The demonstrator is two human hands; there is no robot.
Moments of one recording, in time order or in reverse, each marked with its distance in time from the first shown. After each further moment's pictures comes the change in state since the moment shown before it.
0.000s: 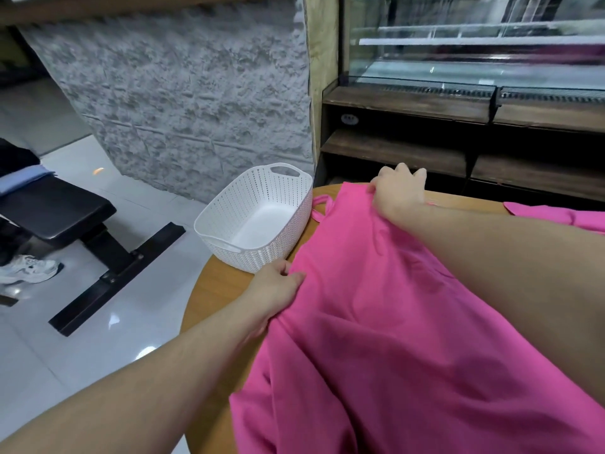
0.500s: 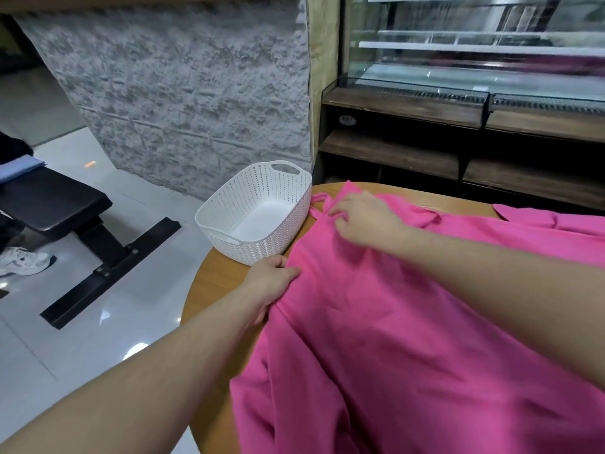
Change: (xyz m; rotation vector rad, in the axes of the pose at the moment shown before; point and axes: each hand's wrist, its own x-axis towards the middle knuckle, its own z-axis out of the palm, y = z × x) left_hand 0.001 -0.005 -0.005 -0.217 -0.047 -0.113; right_hand -0.059 -0.044 -0.022 0.322 -0.103 -0.303
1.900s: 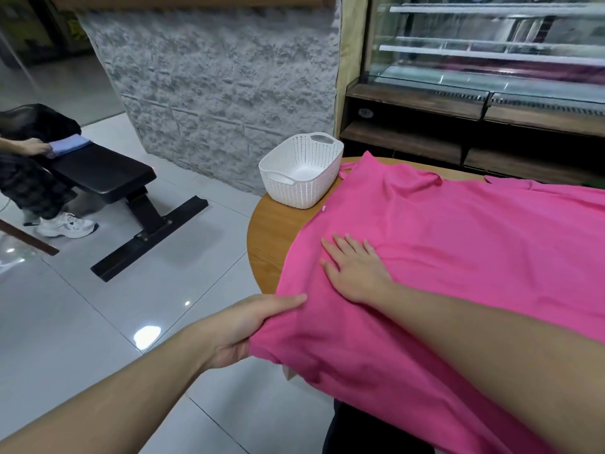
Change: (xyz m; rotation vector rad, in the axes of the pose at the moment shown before) left_hand -0.231 -0.099 -0.097 -0.202 -0.521 -0.172; right_hand -0.185 -0.136 0.059 0.020 -0.184 0.043
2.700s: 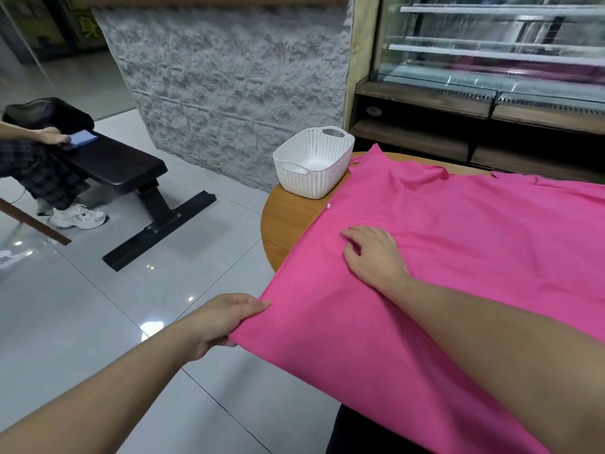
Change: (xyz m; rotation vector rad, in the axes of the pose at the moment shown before) left_hand -0.009 -0.054 -0.063 0.295 0.316 -0.021; right_hand -0.013 0.006 0.008 0.199 0.372 -0.001
